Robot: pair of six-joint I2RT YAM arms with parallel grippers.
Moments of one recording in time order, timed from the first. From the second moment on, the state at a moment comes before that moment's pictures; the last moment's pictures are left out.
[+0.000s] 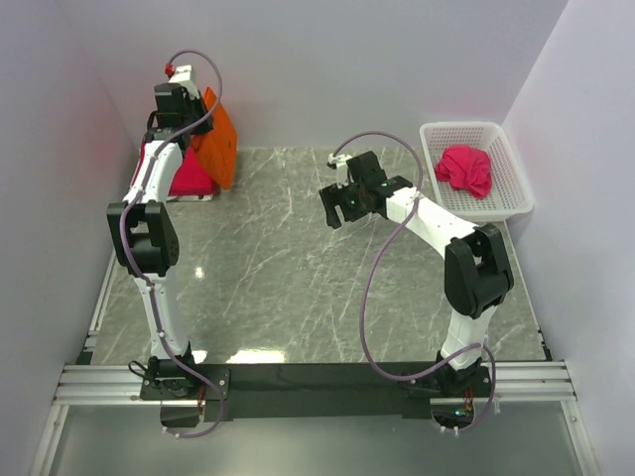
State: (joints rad) left arm 0.03 2.17 2.05 -0.21 0.16 -0.18; right arm 0.49 1.83 1.45 -0.49 -0.15 -0.01
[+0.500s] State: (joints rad) left arm 0.09 2.17 2.11 -0.26 0.18 -0.19; right arm 0.49 1.86 1.47 -0.50 -0.15 -0.01
